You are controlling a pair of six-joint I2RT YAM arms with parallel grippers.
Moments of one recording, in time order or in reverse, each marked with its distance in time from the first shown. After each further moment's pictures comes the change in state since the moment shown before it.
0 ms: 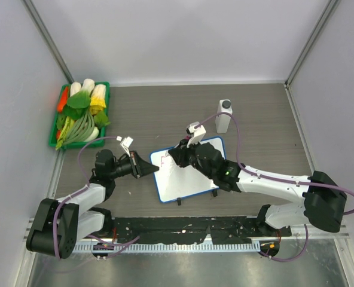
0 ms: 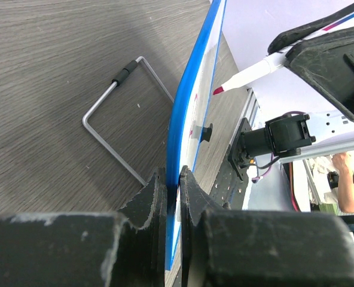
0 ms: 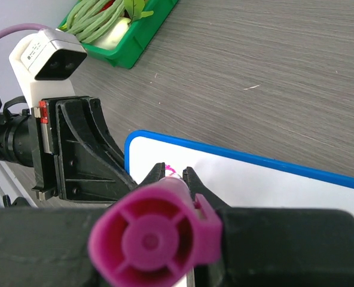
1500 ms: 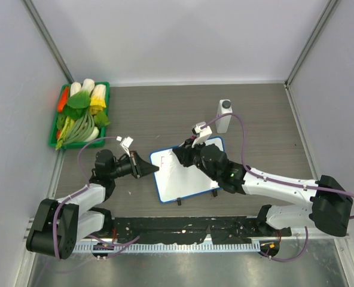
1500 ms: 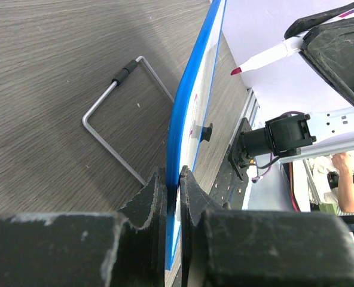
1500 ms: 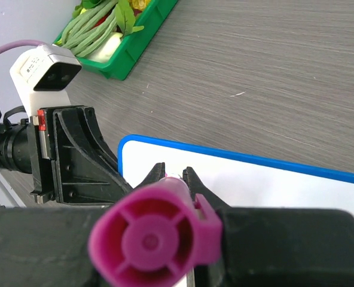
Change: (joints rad) left arm 0.000 -0.004 -0.001 -0.004 0.000 0.000; right arm 0.000 -0.051 -0.026 -0.008 0.049 -0.002
